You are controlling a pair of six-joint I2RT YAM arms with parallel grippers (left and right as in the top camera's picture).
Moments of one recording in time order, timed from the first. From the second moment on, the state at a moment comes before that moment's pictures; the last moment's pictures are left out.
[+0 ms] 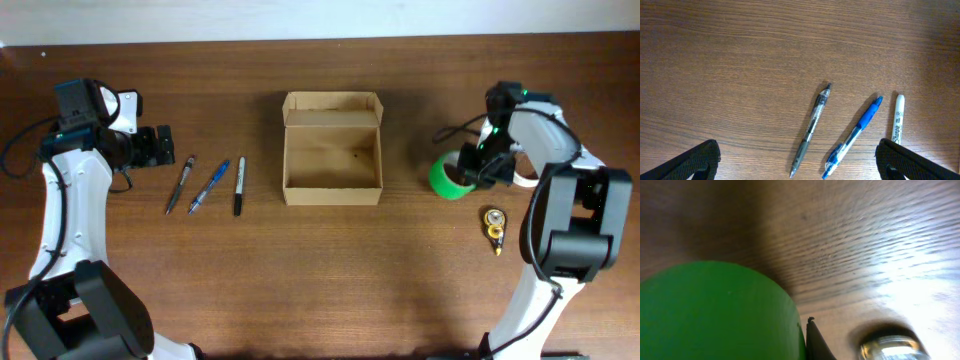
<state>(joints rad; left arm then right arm) 0.30 1.71 1.39 -0.78 0.12 0.18 -0.11 2.11 1.59 -1.16 -0.09 0.24</state>
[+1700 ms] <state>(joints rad) 0.30 1.71 1.40 -0.78 0.12 0.18 0.58 2.39 2.14 -1.16 0.05 0.01</state>
